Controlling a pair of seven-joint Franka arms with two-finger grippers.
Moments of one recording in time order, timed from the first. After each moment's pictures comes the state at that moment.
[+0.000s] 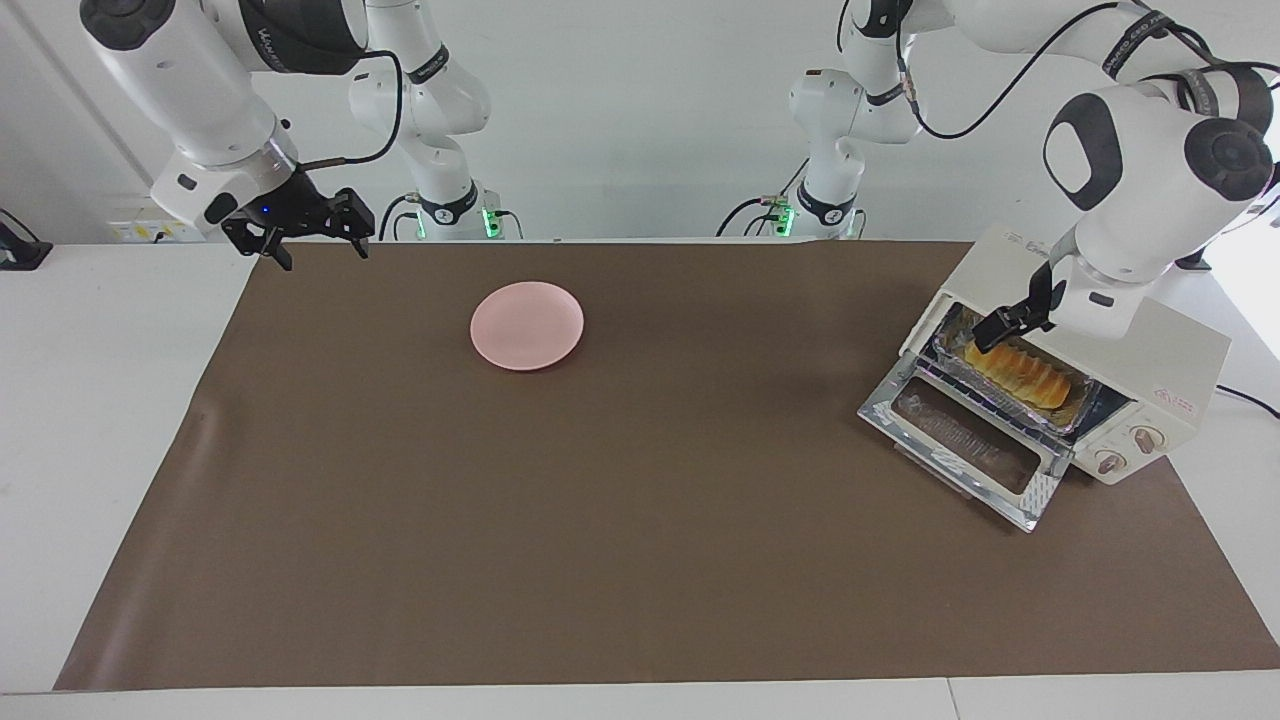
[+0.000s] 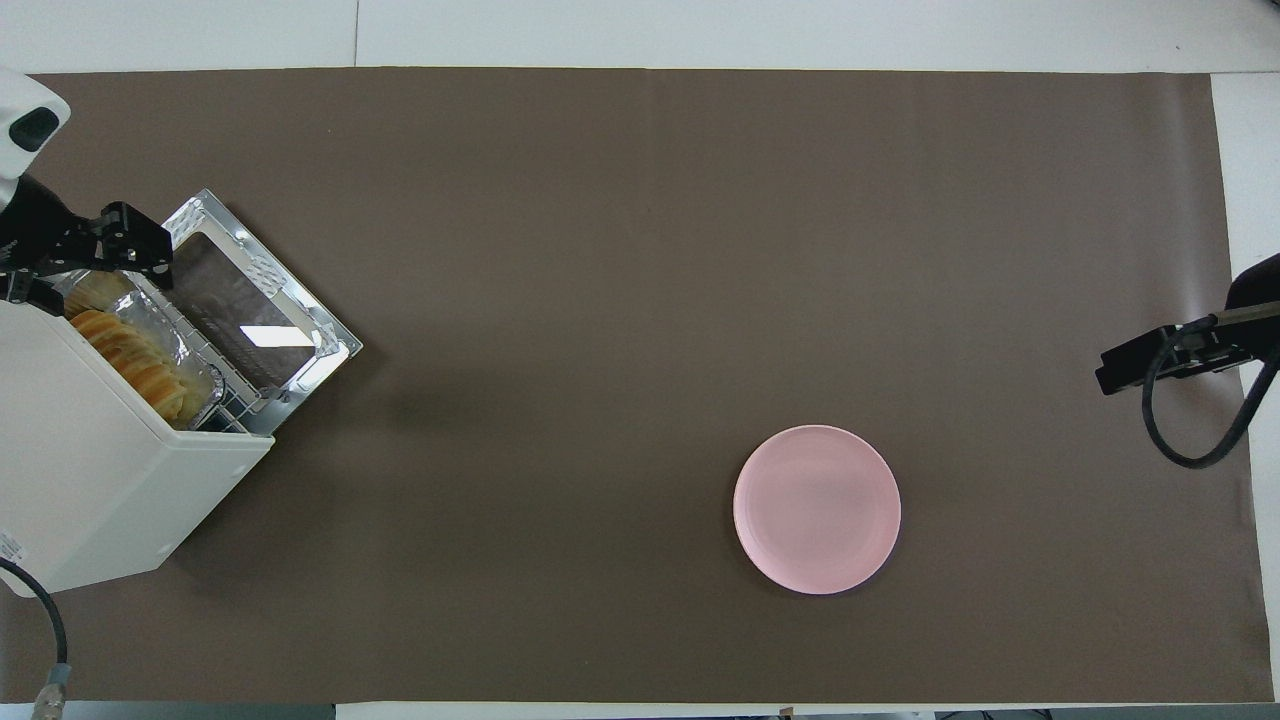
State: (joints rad) left arm -0.44 0.23 0.49 -1.45 -0.04 1.47 -0.15; right arm -0.06 -0.04 0.04 -1.65 0.00 1.43 -0.19
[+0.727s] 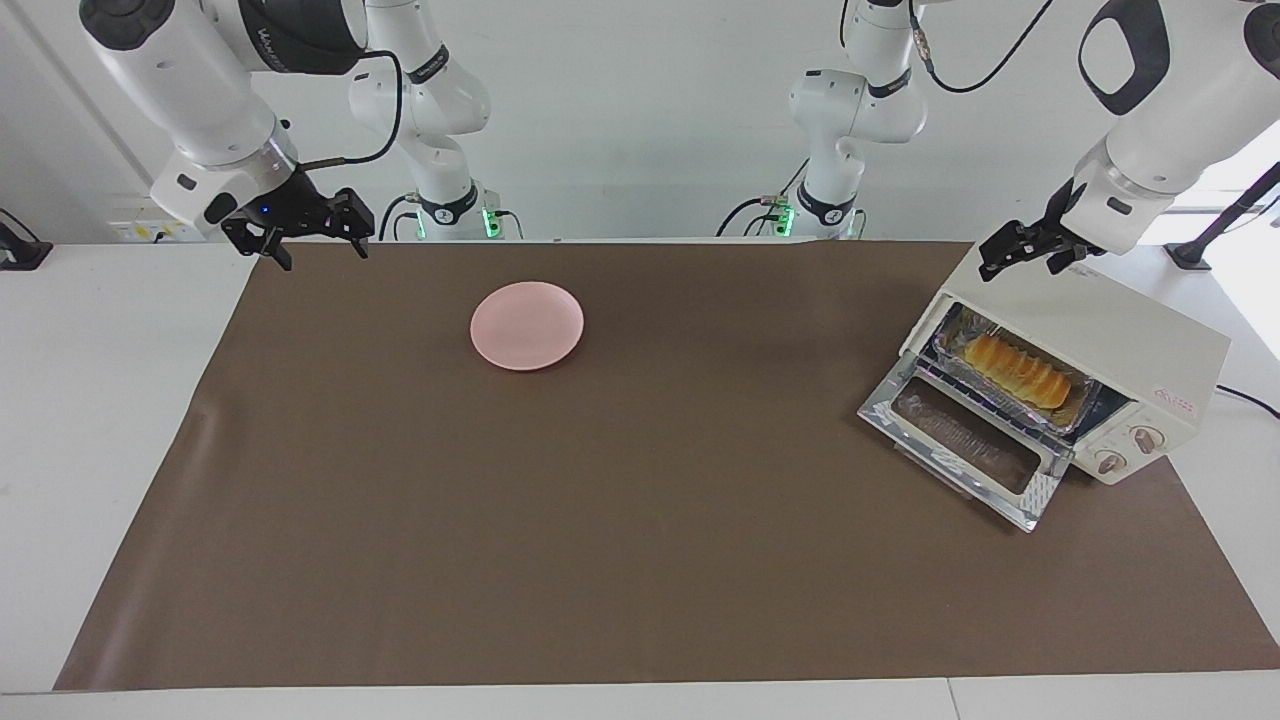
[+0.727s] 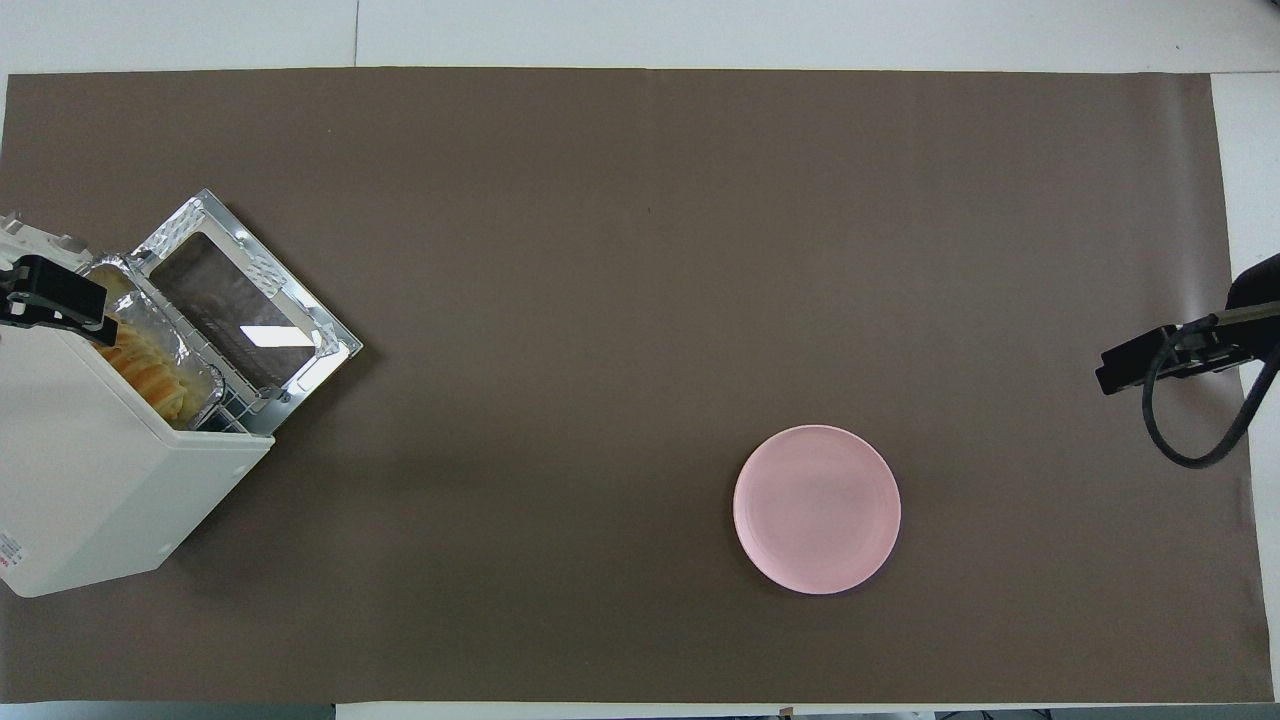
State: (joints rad) left arm -0.35 0.10 0.39 -1.45 -0.04 1.33 0.04; right arm -0.06 -0.04 0.04 -1.65 0.00 1.43 -0.19
